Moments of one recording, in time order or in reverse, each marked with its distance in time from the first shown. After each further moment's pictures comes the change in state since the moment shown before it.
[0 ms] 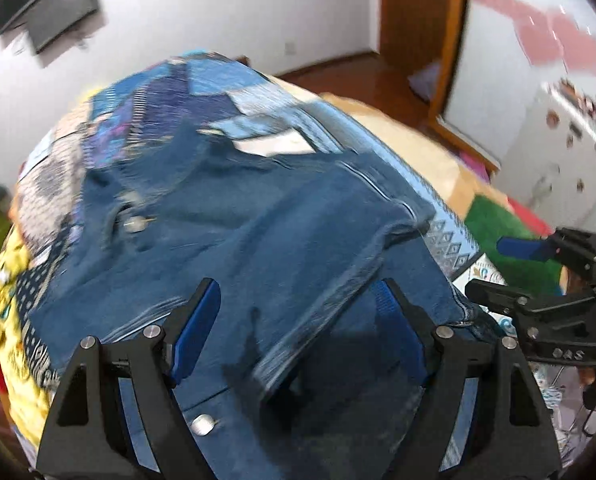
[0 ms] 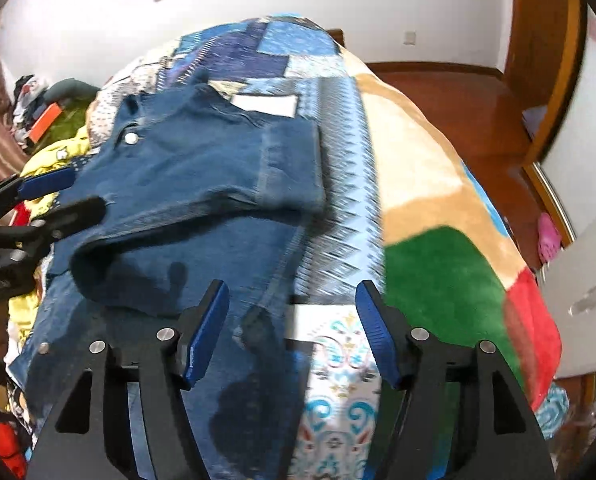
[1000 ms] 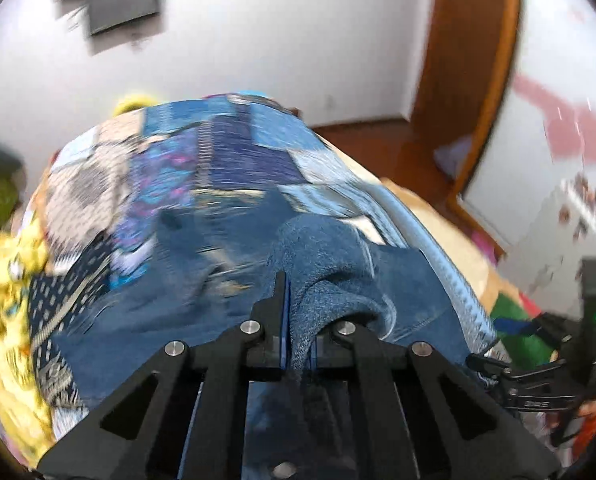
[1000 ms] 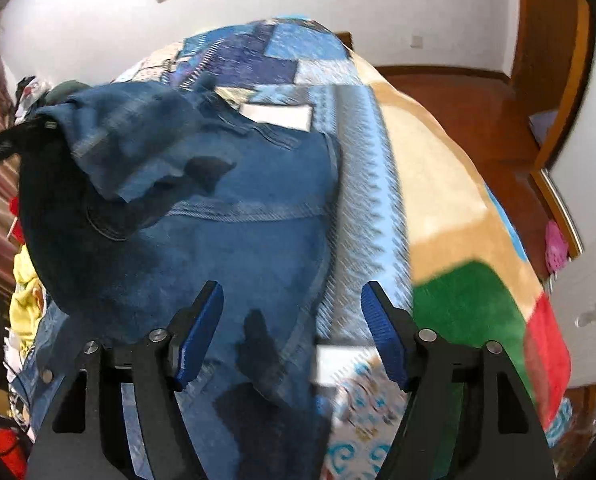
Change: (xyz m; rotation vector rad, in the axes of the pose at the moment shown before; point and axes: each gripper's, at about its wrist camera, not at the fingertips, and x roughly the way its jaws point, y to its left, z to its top) left arm -0.056 0.131 0.013 -0.260 -0.222 -0.006; right arm 0.010 0.026 0.023 -0.044 -0.026 0.027
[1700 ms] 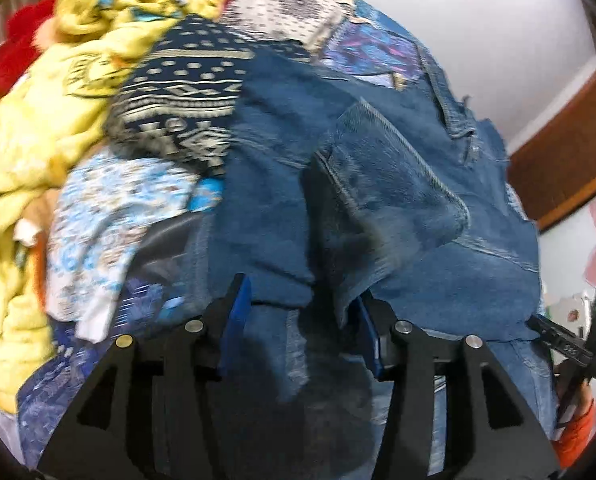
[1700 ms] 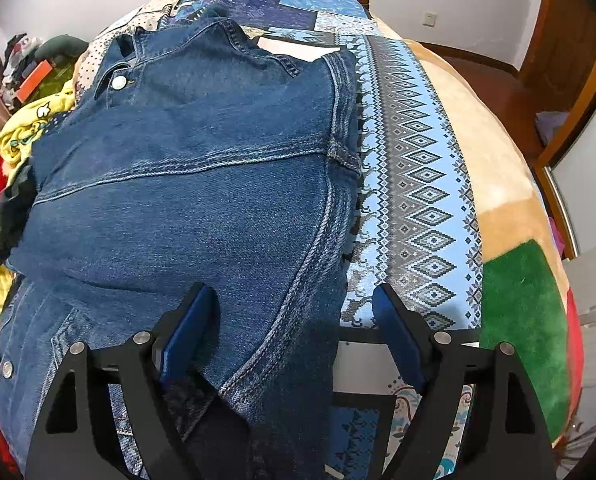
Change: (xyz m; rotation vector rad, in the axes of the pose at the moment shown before) left arm -0.024 0.194 -0.208 -0.576 0.172 0.096; right arm 0.048 0.023 -0.018 -0.049 0.139 -0.074
